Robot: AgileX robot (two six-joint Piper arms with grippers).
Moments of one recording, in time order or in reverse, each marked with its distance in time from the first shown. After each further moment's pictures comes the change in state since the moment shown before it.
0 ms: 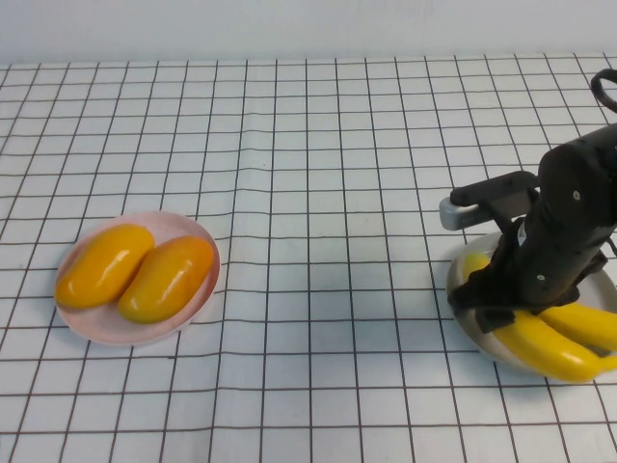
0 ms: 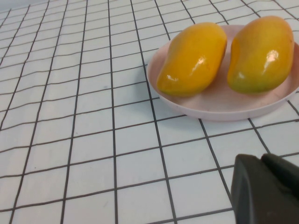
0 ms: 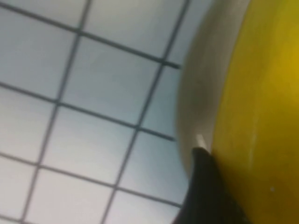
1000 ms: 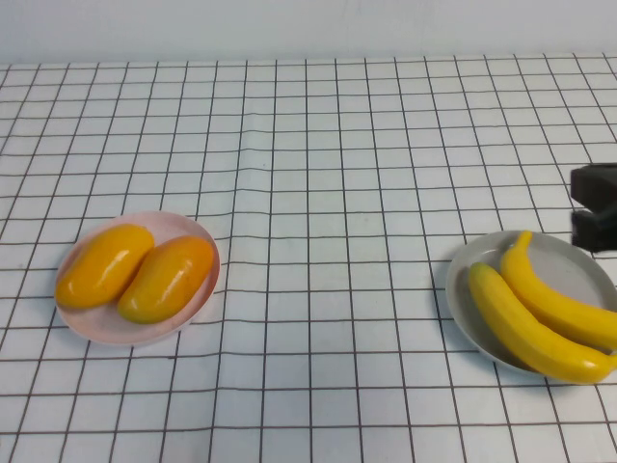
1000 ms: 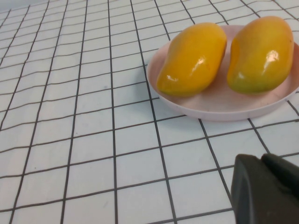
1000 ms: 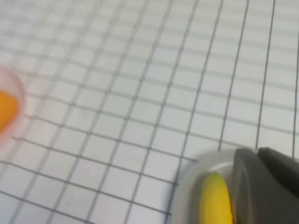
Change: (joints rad) right arm 0.000 -0.704 0.298 -0.085 -0.436 0.112; left arm 0.000 0.000 0.000 0.000 0.000 0.000
